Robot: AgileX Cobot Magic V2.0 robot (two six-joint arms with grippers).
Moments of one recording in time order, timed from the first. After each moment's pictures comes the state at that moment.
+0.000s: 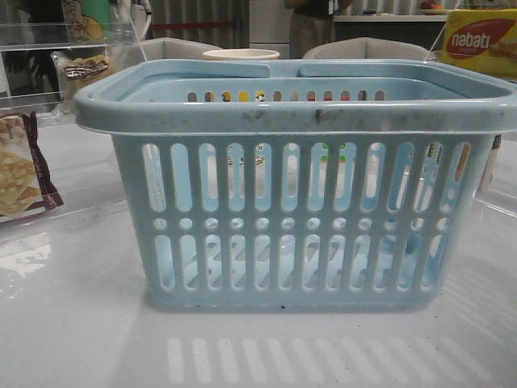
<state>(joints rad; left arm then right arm) -0.31 0.71 -0.70 -0.15 0.76 0.19 -0.20 1.68 -1.37 -0.03 0.64 0.03</state>
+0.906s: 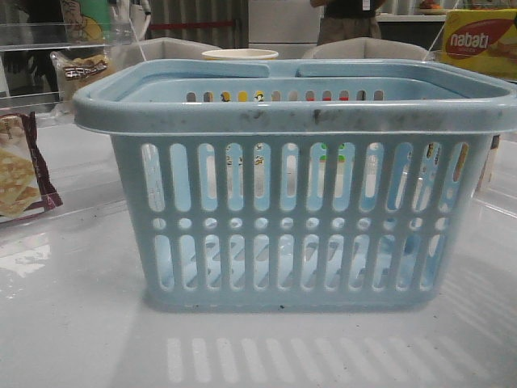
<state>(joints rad) -0.31 0.71 -0.70 -0.15 0.75 0.19 -0.12 1.70 -1.46 -0.11 0.63 0.02</state>
